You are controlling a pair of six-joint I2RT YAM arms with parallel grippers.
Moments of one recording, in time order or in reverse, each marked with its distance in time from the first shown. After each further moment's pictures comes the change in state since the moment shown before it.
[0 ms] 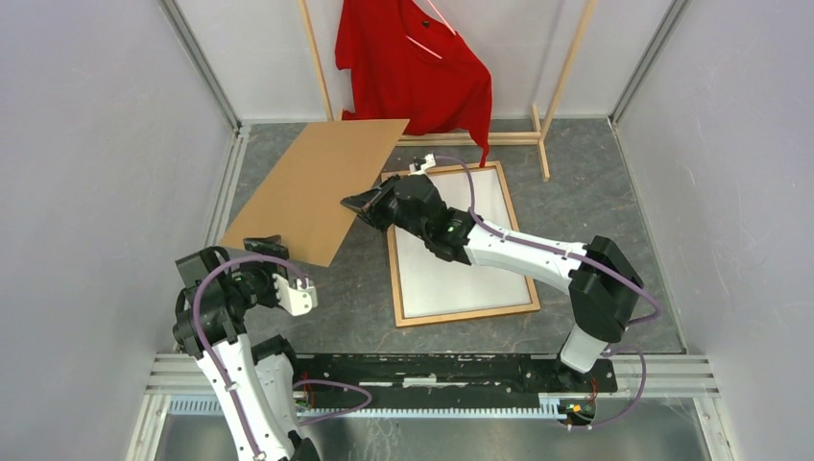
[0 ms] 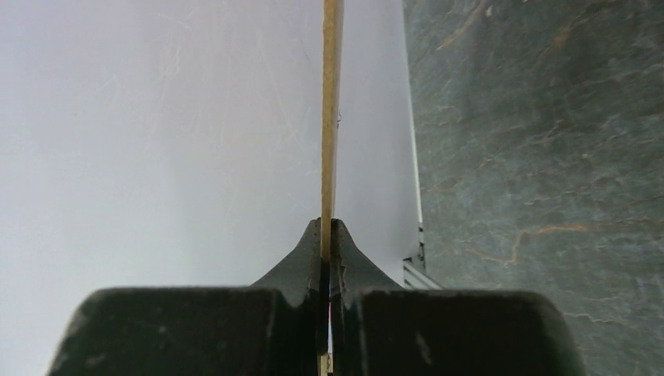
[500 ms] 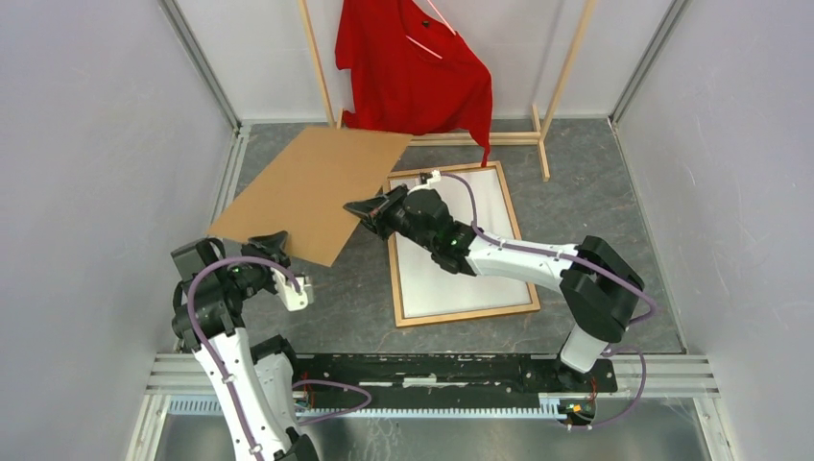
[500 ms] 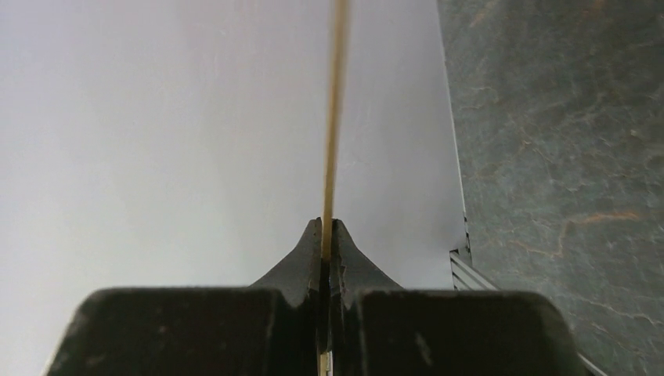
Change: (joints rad) left arm 0.000 0.031 -0.008 0.158 0.150 0.042; right arm 0.000 -0.002 -0.138 0.250 -0.048 0.127
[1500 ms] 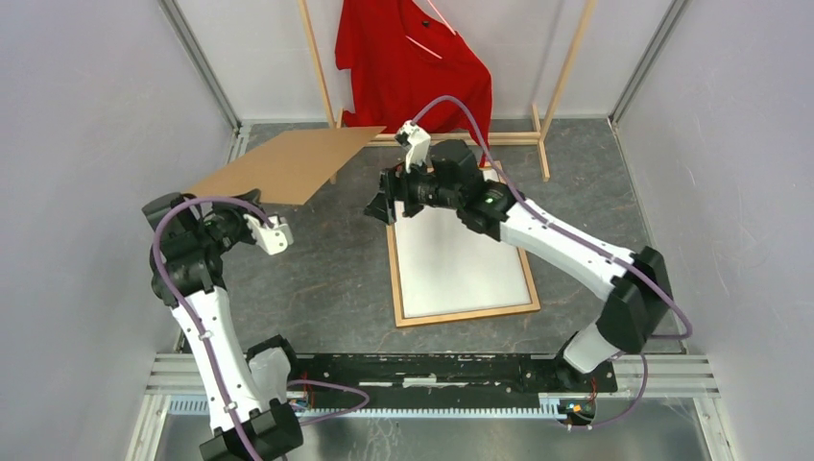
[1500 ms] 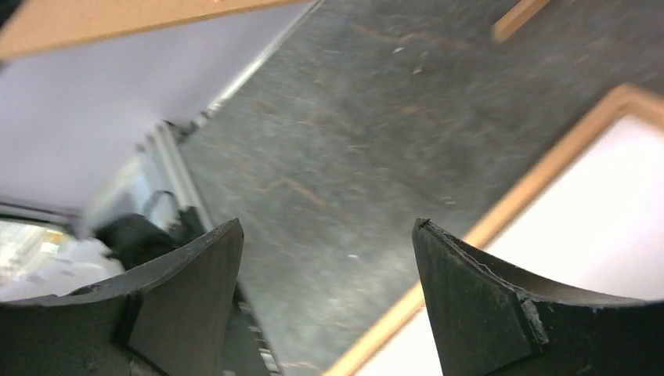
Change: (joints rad) left arm 0.000 0.228 0.148 0.345 -0.057 -0.304; right arm -0.150 -0.100 0.230 -0.514 -0.428 -1.157
